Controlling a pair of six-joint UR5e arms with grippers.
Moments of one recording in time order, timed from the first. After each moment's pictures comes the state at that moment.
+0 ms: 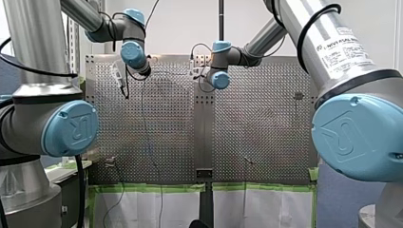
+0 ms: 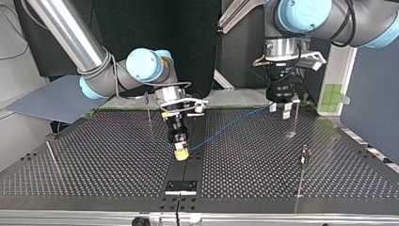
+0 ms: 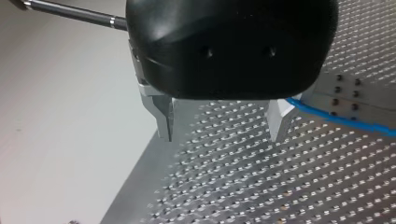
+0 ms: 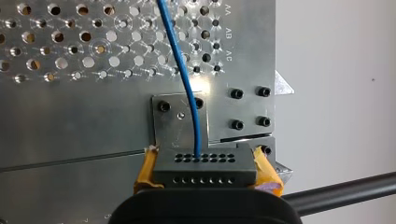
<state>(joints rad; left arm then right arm) -0.26 -1.39 -1.95 -2.93 -1.92 -1.93 2.29 -1.04 1.29 -0.58 1.61 1.53</state>
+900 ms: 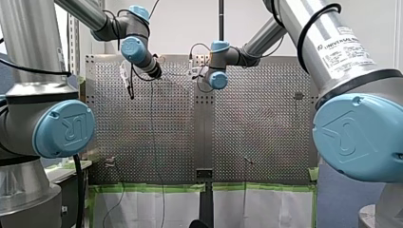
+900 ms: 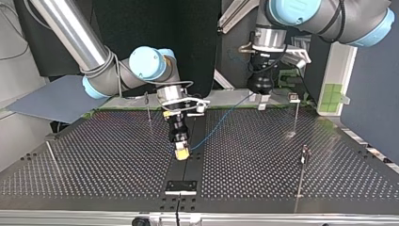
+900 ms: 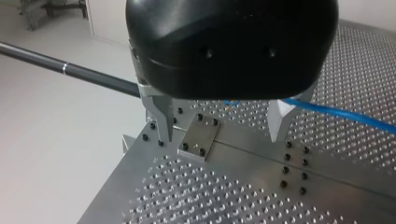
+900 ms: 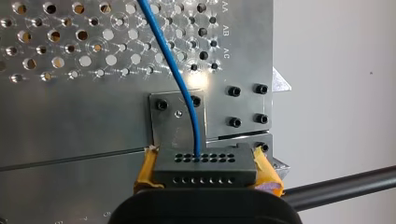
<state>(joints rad) -0.32 -1.39 -1.94 -3.01 -1.79 -1.90 2.30 -1.04 1.29 -0.59 1.65 1.53</state>
